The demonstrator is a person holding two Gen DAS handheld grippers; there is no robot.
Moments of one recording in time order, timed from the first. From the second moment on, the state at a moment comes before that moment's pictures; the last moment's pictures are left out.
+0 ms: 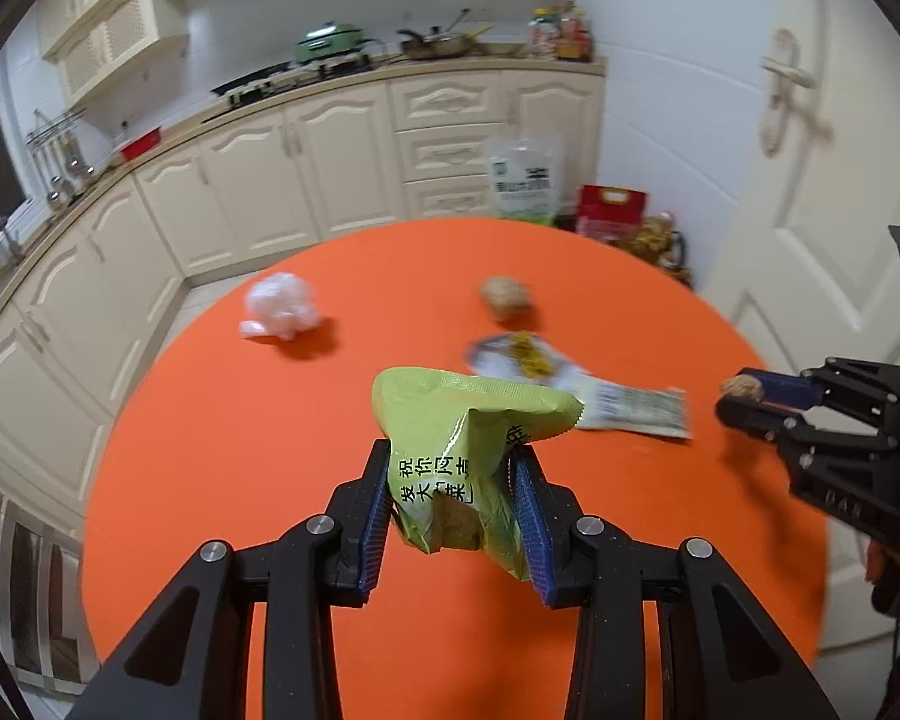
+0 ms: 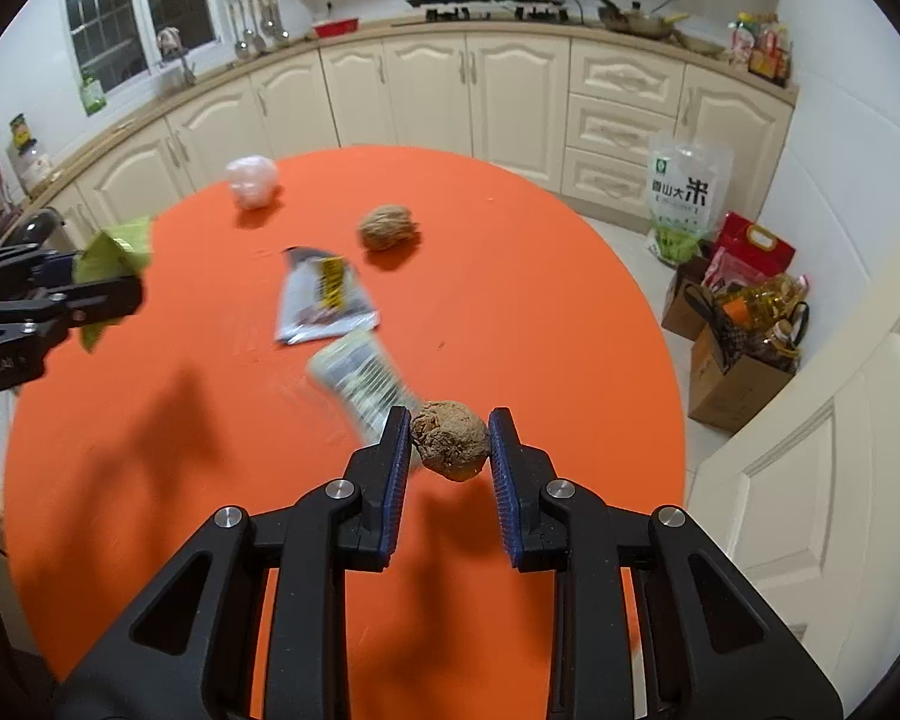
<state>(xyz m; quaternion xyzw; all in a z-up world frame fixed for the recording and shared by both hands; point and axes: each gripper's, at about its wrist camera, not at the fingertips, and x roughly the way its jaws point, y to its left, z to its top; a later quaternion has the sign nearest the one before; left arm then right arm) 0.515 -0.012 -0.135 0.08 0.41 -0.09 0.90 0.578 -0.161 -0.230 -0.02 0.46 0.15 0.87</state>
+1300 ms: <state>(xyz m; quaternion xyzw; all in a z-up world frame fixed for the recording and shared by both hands) 0.404 -0.345 -0.301 0.24 0.54 -0.26 0.76 0.332 -0.374 -0.373 0.13 0.55 0.02 0.82</state>
